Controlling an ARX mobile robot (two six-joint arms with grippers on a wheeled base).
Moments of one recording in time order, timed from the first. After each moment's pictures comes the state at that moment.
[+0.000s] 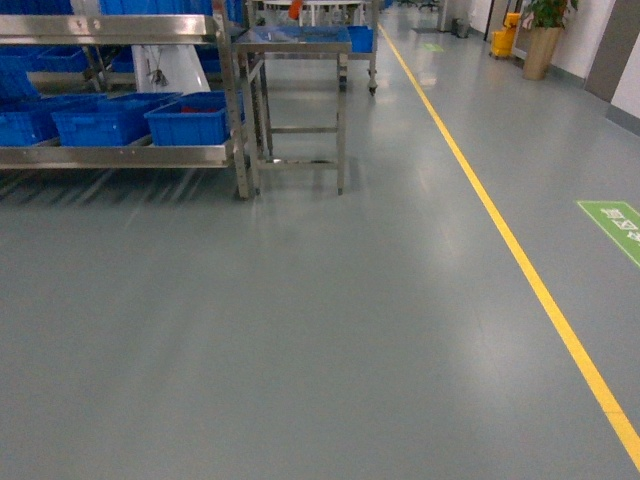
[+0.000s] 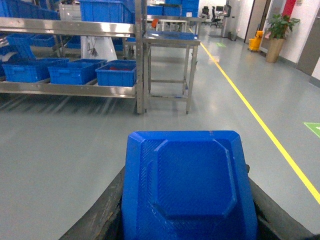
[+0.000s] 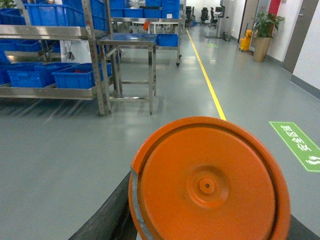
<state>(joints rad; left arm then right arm) 0.00 0.01 0.02 -0.01 0.00 -0.01 0.00 0.00 0.01 -0.01 0.00 0.00</state>
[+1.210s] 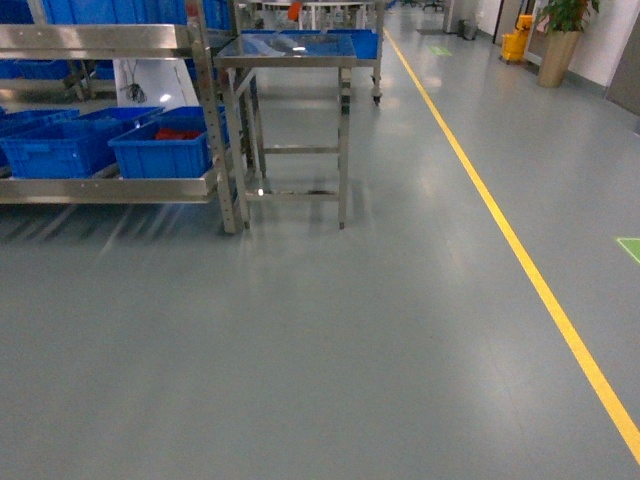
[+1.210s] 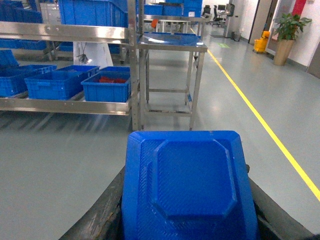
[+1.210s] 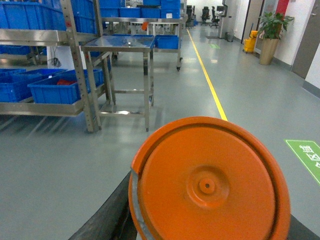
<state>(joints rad) 0.00 0.01 0.02 -0.01 0.00 -0.01 0.00 0.00 0.01 -0.01 0.00 0.00</state>
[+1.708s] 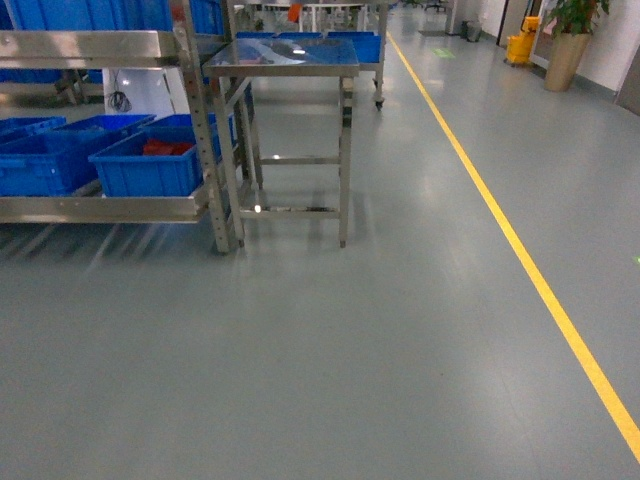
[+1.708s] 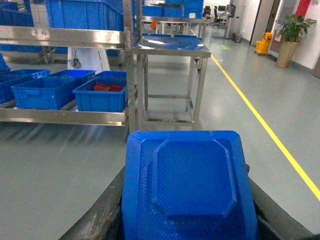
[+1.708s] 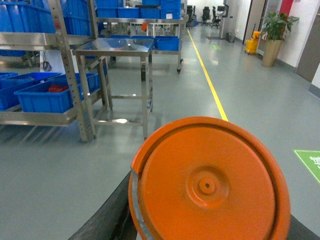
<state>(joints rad) 0.00 0.01 0.02 -0.01 0.00 -0.01 0.00 0.00 0.01 -0.01 0.00 0.00</state>
